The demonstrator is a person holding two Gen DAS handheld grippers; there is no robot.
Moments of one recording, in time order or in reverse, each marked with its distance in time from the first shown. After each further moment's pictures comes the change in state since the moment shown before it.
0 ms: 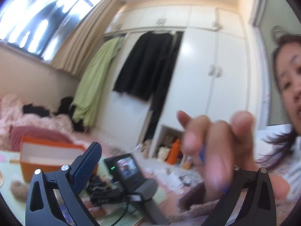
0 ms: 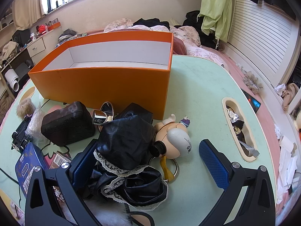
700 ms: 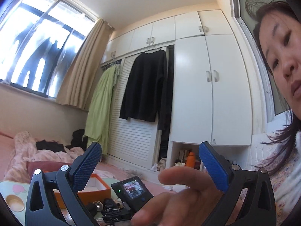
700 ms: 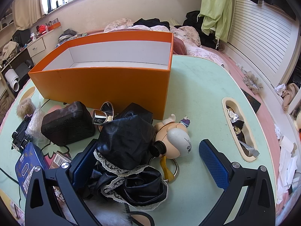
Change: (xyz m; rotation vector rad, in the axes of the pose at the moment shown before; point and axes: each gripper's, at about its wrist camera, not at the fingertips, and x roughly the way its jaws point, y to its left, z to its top) left arm -0.008 -0.060 0.014 0.196 -0.128 0.153; right arm 0.000 0.000 0.000 -0.001 0.000 0.000
